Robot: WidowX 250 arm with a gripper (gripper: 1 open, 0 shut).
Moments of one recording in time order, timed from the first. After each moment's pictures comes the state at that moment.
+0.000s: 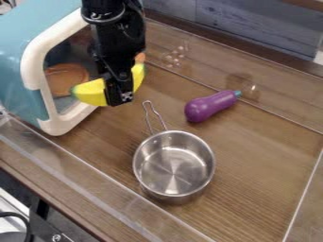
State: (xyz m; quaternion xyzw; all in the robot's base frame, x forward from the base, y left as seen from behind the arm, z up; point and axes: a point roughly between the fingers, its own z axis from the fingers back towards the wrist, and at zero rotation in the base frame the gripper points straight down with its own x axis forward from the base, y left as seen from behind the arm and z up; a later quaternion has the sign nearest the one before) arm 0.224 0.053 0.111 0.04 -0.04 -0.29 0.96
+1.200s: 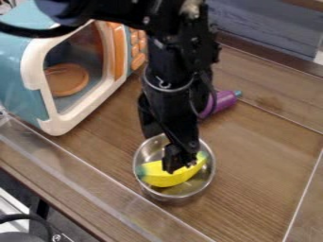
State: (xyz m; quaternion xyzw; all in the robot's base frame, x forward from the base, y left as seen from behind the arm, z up) arm 0.200 -0.028 0.093 0.04 -0.04 -0.24 0.97
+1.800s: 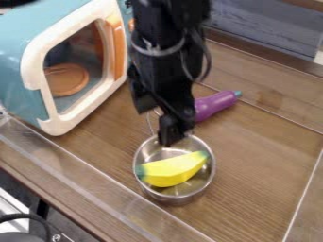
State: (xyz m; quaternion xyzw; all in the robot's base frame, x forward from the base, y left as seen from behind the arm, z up) arm 0.199 -0.022 0.132 0.04 -0.08 -0.22 0.97
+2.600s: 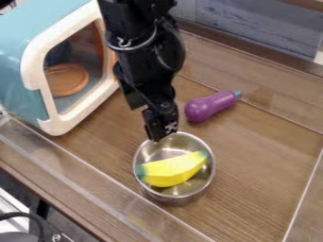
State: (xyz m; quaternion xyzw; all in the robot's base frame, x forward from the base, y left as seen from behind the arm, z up) arm 0.201 -0.007 0.125 0.01 -0.11 -0.23 0.97
